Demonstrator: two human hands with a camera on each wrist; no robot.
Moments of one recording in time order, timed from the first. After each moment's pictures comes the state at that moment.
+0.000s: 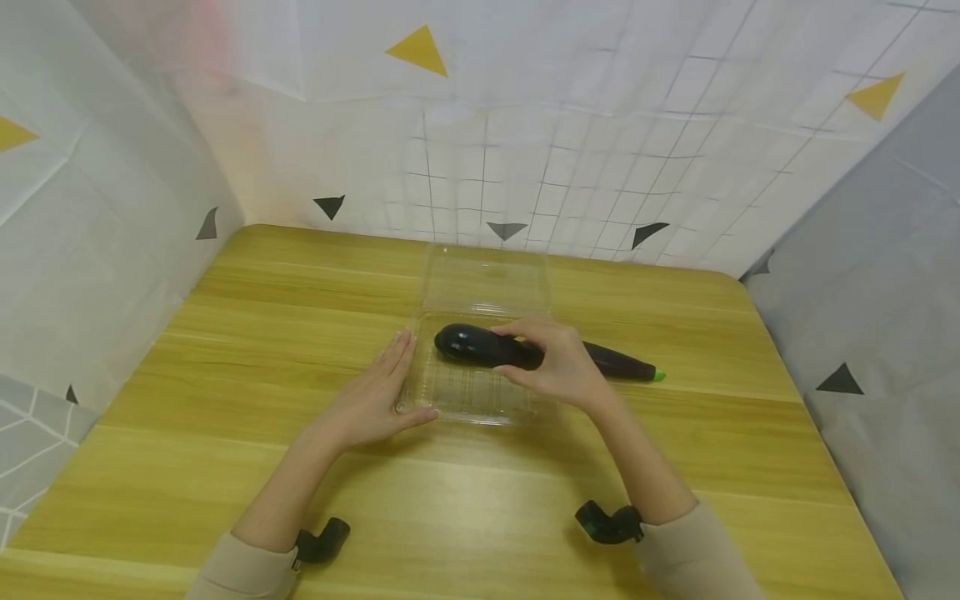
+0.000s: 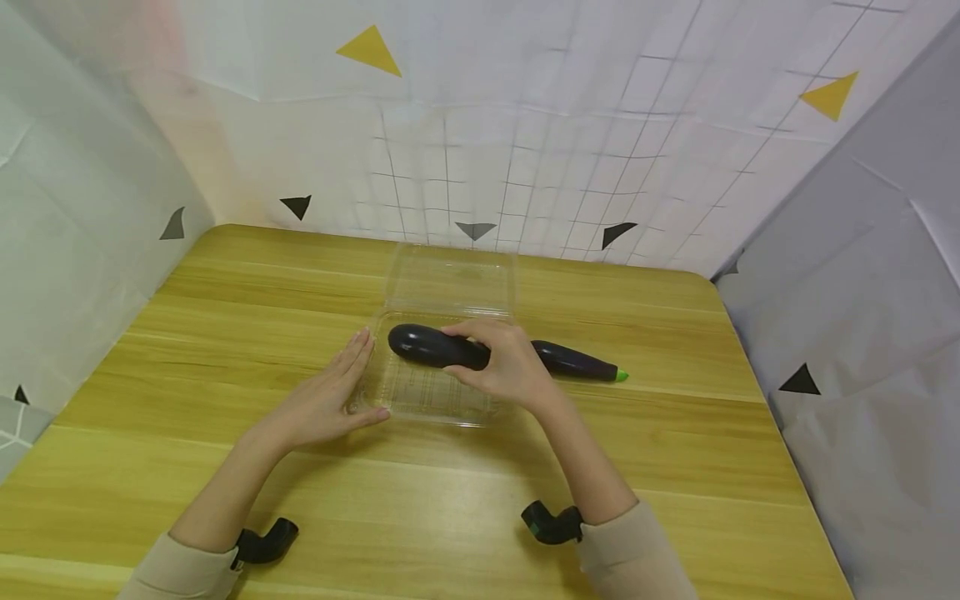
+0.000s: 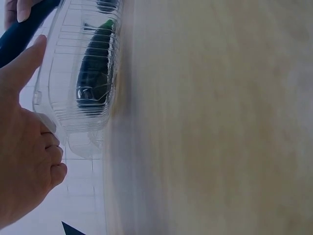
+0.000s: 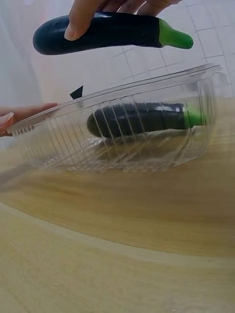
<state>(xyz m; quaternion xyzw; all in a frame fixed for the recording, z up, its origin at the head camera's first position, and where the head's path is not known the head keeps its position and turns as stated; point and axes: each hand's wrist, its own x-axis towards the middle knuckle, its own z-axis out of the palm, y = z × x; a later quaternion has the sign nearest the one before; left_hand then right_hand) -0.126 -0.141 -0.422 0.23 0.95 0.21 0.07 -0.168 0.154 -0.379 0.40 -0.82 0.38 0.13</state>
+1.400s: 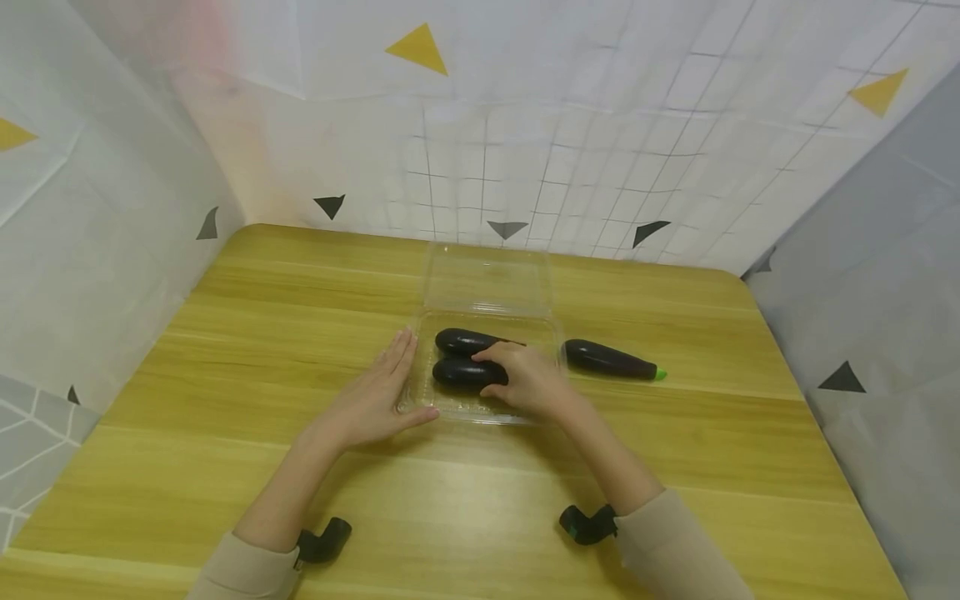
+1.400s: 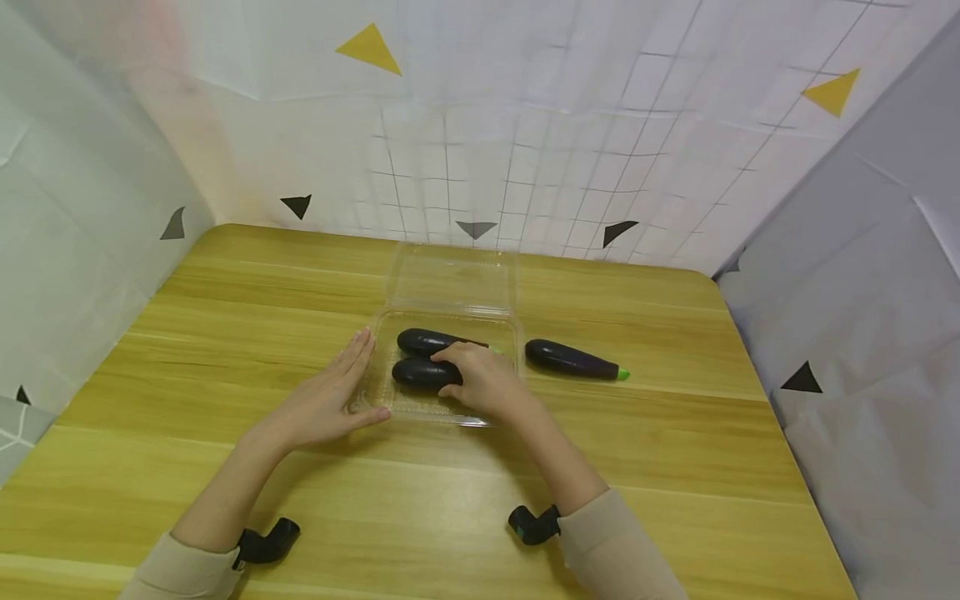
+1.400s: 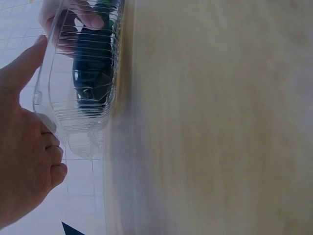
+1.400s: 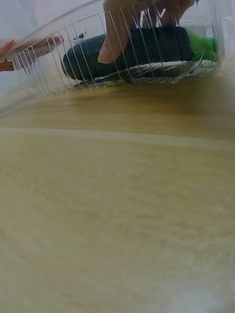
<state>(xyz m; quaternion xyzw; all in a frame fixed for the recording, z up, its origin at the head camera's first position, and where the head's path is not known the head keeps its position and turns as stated) -0.125 -0.141 -0.420 0.24 0.95 0.21 0.07 -0.175 0.128 -0.421 0.35 -0.92 0.20 -0.01</state>
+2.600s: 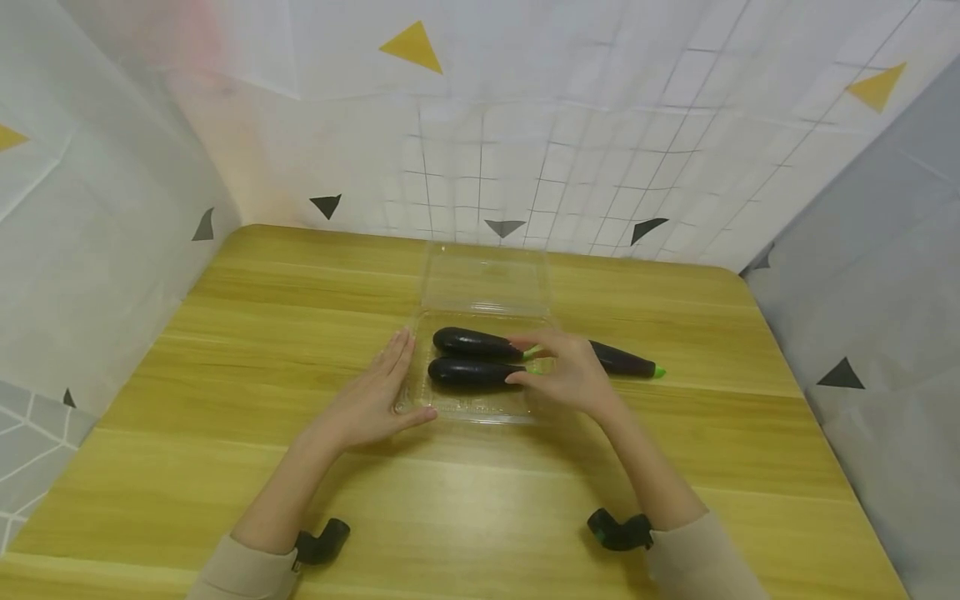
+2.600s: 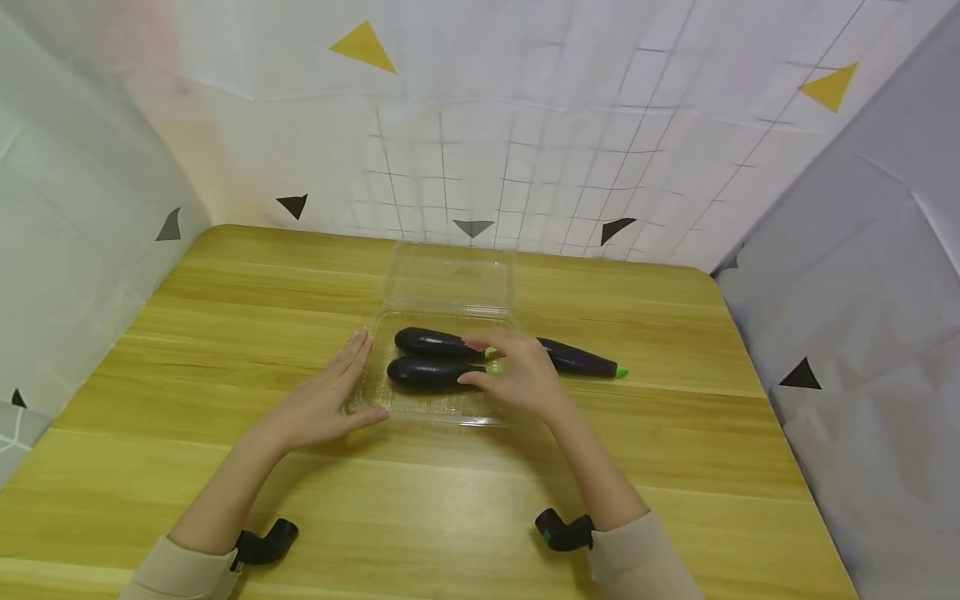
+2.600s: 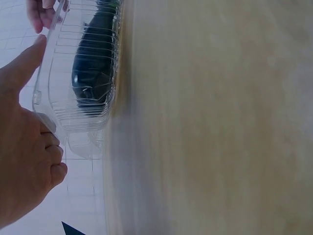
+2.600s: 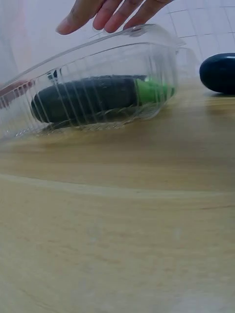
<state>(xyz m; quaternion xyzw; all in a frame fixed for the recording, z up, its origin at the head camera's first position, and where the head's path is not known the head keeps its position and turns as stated) -0.125 -0.139 -0.420 0.23 0.95 0.21 0.07 -0.163 0.173 -0.404 0.33 -0.84 0.42 0.09</state>
